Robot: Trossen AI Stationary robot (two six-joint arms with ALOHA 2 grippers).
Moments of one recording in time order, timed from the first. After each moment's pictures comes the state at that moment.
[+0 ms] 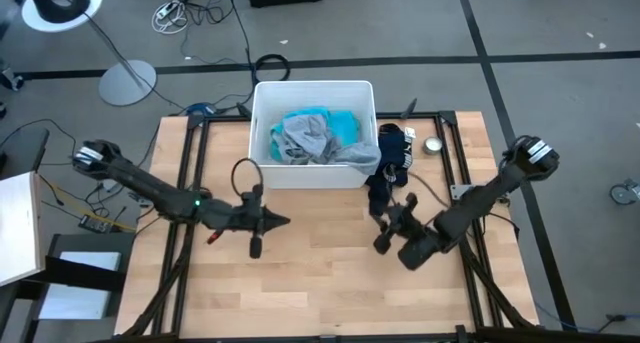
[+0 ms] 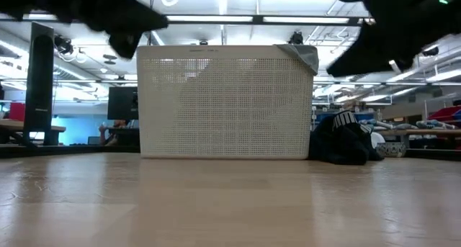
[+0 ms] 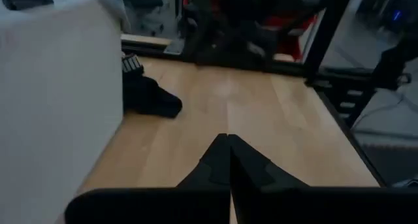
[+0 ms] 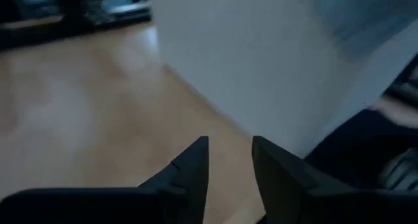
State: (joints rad) left arm -0.39 1.10 0.44 0.45 -0.41 -0.25; right arm 0.62 1.39 0.65 -0.18 1.12 0.87
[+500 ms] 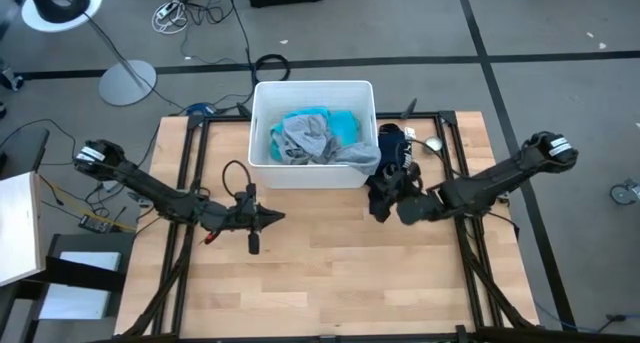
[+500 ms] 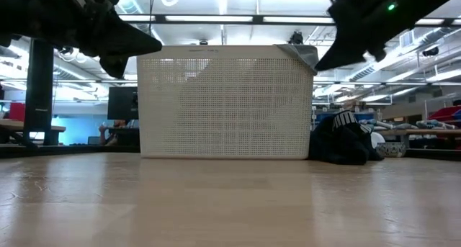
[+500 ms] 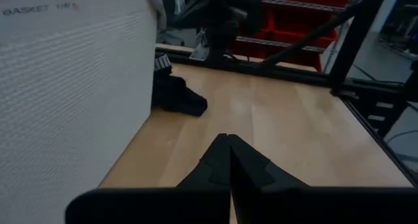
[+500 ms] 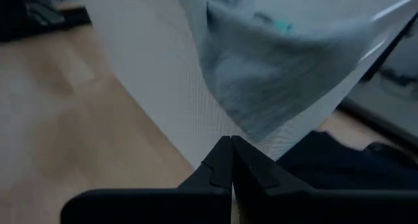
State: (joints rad) left arm -0.41 1.12 0.28 0.69 -0.52 -0.24; right arm 0.33 1.16 0.65 -0.23 0.95 0.59
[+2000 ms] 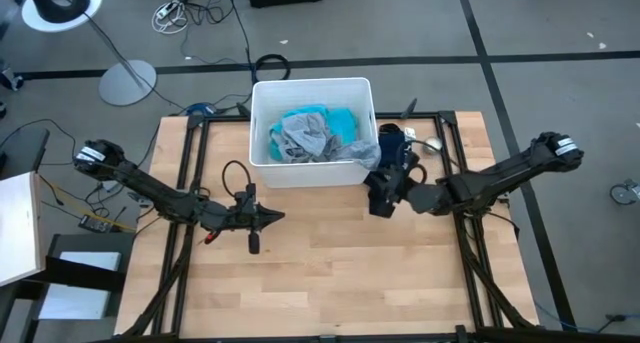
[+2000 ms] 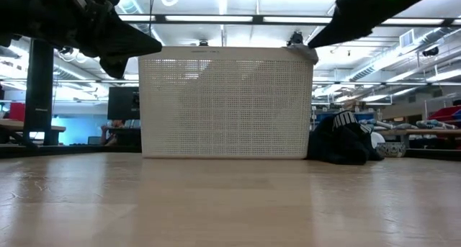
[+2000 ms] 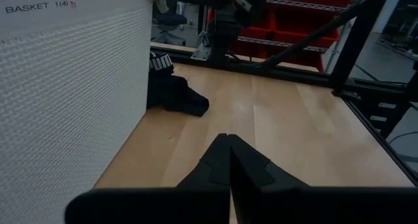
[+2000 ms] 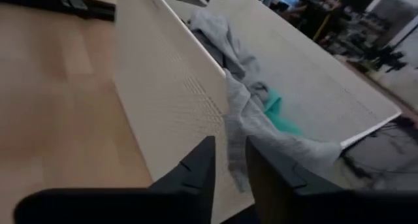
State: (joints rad) left arm -0.41 1.12 0.28 0.69 -0.52 -0.24; right arm 0.31 1.07 0.65 -0.07 0.94 -0.01
